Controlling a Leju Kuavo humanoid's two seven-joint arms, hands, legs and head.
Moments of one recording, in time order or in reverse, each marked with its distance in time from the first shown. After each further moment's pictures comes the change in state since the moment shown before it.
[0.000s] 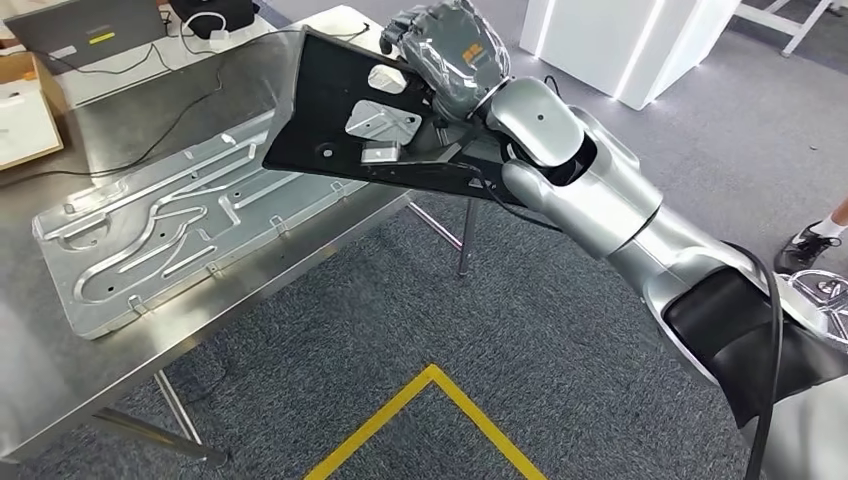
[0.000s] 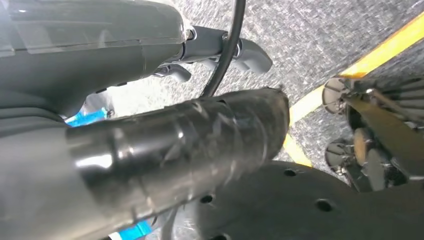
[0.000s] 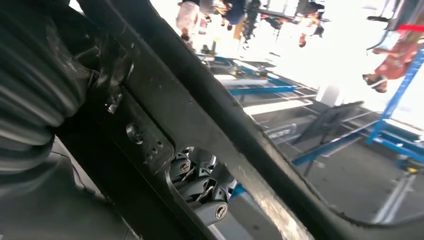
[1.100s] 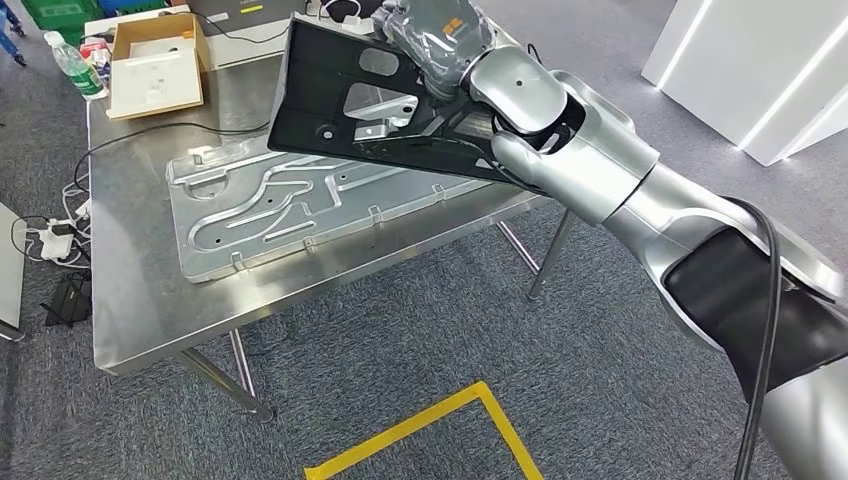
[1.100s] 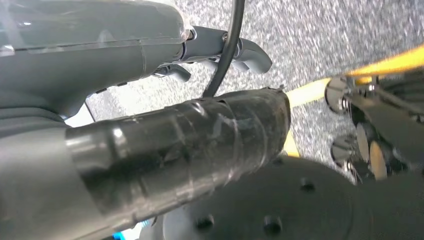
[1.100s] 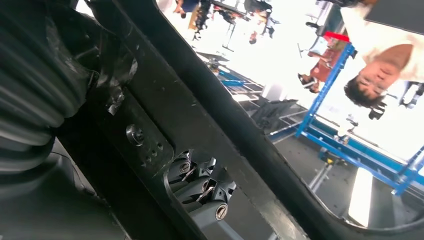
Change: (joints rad) left arm 0.000 0.008 0.008 0.000 0.021 0.001 0.009; right arm -0.167 0.009 0.172 0.135 -0.035 0.071 0.066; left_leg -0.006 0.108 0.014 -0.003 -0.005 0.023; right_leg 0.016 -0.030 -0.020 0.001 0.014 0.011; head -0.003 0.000
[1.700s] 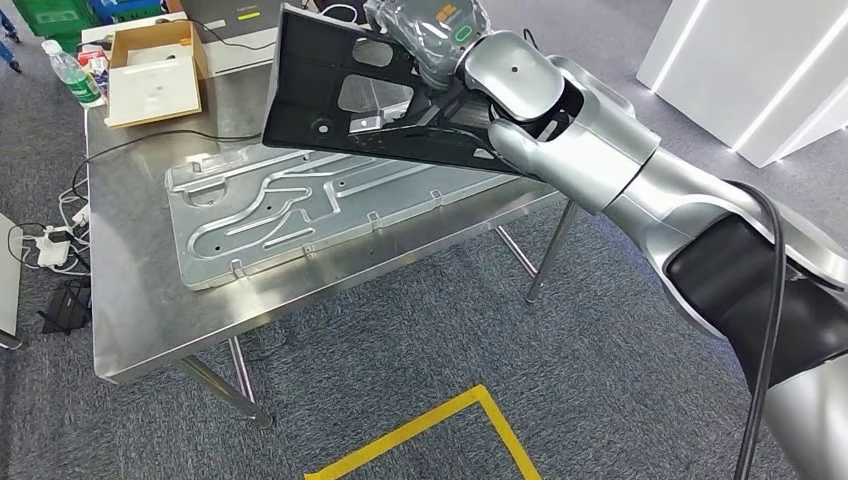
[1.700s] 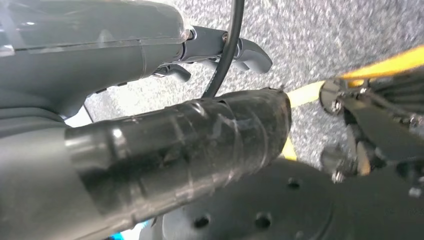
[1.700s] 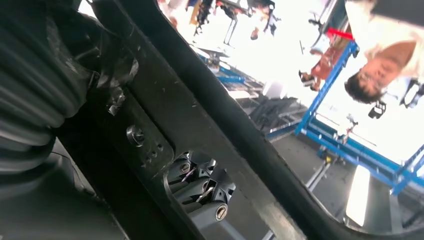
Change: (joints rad) left arm 0.001 0.000 0.000 0.000 0.011 -0.011 0.002; right arm -0.063 -0.011 0.061 0.034 -0.034 0.004 -0.003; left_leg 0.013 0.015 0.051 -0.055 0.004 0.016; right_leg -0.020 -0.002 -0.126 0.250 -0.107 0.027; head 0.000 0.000
